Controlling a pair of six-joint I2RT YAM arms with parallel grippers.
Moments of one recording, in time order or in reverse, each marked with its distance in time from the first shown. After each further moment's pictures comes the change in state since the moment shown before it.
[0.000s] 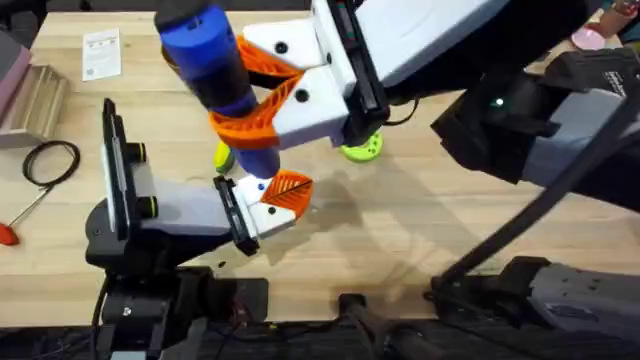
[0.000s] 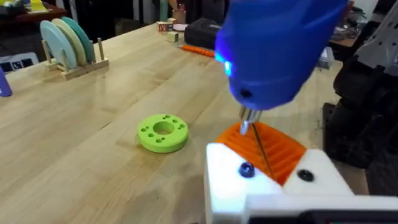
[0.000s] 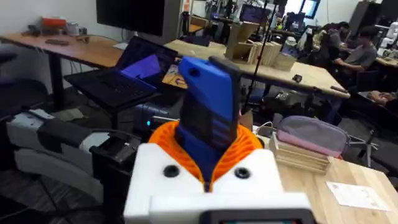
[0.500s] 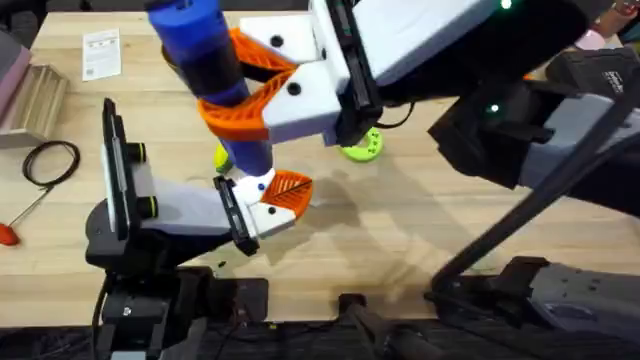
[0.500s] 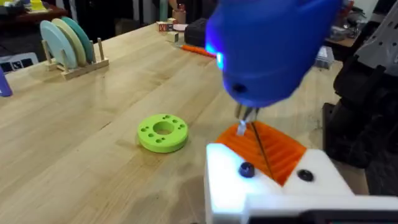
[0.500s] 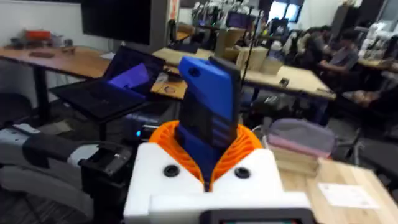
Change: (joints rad) left arm 0.000 0.000 0.000 0.000 0.000 0.000; right arm 0.020 0.000 -0.015 0.049 0.078 0.047
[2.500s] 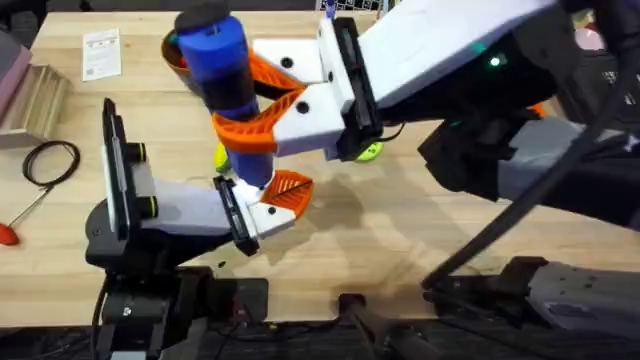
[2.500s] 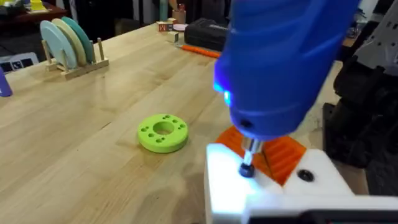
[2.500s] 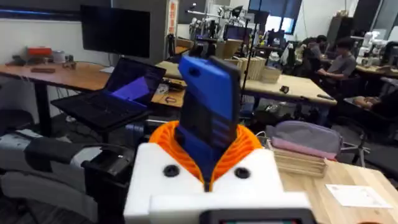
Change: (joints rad) left arm 0.000 0.000 0.000 0.000 0.000 0.000; right arm 0.004 0.035 -0.112 0.255 0.034 0.116
